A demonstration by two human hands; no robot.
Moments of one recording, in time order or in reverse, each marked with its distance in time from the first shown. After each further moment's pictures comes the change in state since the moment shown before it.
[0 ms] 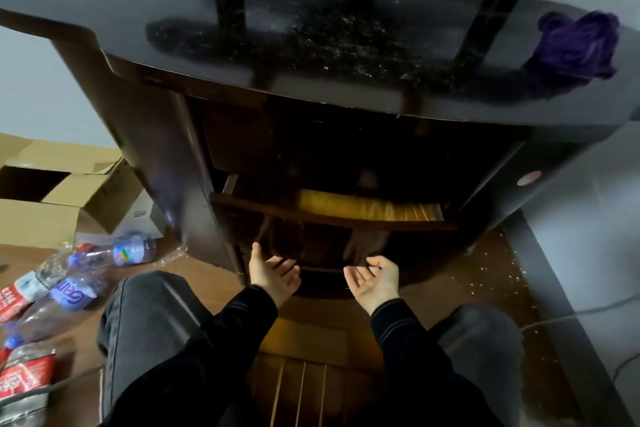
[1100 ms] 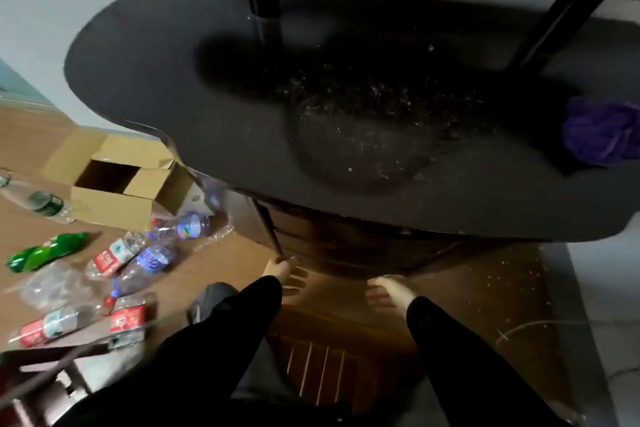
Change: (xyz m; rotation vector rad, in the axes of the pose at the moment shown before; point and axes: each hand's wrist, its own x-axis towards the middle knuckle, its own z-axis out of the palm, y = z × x) left_hand -0.081 0.080 0.044 0.811 0.248 -0.033; right_hand -0.039 -0.057 0.043 -1.221 -0.005 0.281
